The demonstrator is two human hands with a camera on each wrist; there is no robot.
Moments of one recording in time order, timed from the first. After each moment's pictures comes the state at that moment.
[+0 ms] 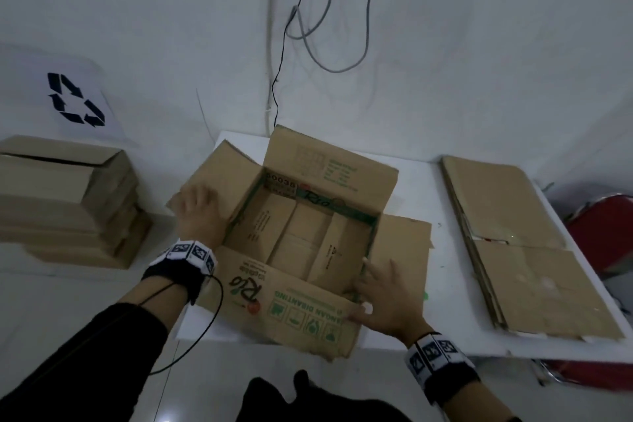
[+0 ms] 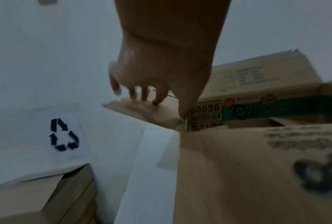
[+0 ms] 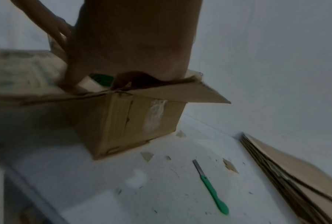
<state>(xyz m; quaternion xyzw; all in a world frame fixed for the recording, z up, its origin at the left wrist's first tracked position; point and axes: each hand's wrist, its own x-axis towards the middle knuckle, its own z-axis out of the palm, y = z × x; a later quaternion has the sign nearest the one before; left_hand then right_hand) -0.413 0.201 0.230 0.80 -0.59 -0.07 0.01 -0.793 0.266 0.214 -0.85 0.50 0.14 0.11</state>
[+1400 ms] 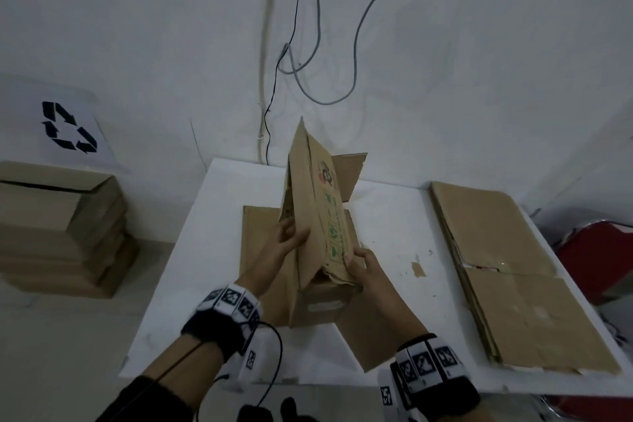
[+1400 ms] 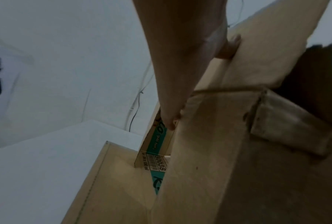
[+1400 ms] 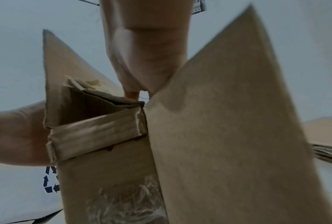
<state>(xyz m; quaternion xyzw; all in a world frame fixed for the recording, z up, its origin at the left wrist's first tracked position) -0.539 0.207 0.280 0.44 -0.42 -0.63 0.49 -0.742 0.225 0.306 -0.50 0.60 -0.30 0.54</state>
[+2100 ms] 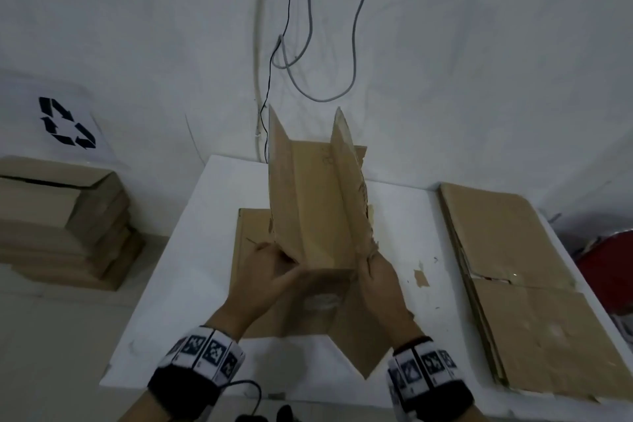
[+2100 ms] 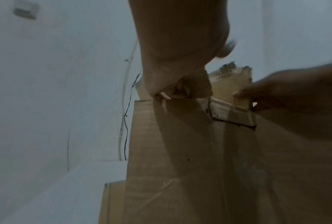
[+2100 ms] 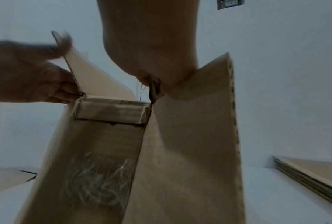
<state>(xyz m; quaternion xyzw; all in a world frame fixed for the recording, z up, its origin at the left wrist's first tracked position) -0.551 0.221 0.288 0.54 -0.64 -0.35 0.42 -0.766 0.192 0.281 -0.62 0.63 -0.33 0.32</state>
